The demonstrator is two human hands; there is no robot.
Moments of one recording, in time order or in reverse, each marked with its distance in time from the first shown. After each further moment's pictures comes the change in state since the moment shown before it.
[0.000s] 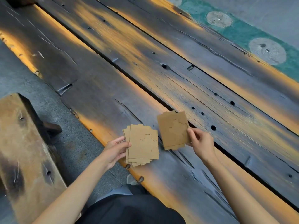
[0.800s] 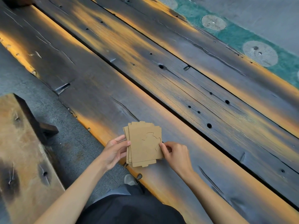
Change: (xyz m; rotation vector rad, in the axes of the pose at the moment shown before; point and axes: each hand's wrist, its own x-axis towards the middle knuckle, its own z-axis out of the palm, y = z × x) left_hand -0.016 -0.006 0.004 -0.081 -0.180 0.085; right_hand -0.065 -0.021 0.057 -0.331 -0.104 -0.181
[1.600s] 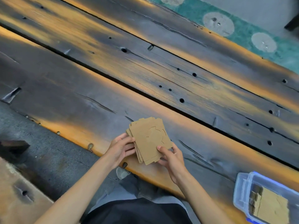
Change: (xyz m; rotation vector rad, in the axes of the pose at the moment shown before) left_hand 0.015 -0.051 0.073 0.176 -0.027 -0.200; right_hand -0.091 0.035 0.009 1.317 0.124 0.733
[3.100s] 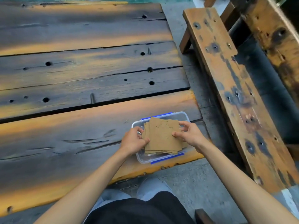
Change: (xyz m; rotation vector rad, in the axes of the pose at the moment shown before) left_hand 0.000 -0.267 0.438 1.438 -0.325 0.055; right_hand -0.127 -0.029 -0.515 -0.290 0.480 0.027
